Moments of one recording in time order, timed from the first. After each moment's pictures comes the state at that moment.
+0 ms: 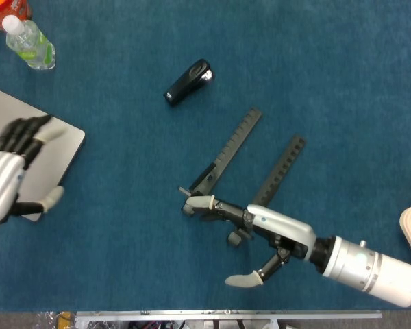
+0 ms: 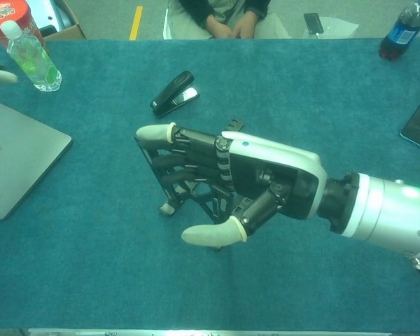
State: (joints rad) left arm -0.24 -0.98 0.01 -1.86 1.64 1.25 -0.23; right arm 0.75 -1.33 -0.10 -2.07 -1.71 0.96 1.03
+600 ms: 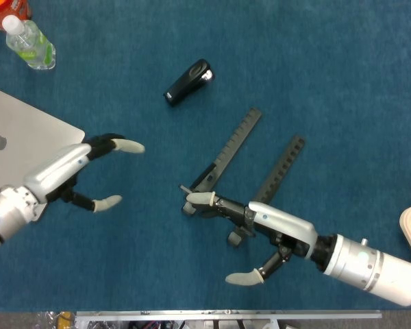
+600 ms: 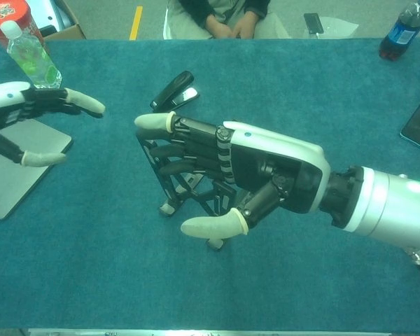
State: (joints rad) left arm -0.60 -0.95 0.06 -1.78 1.81 0.94 -0.97; right arm 0.75 -1.32 -0.10 -2.07 -1.71 0.99 1.04
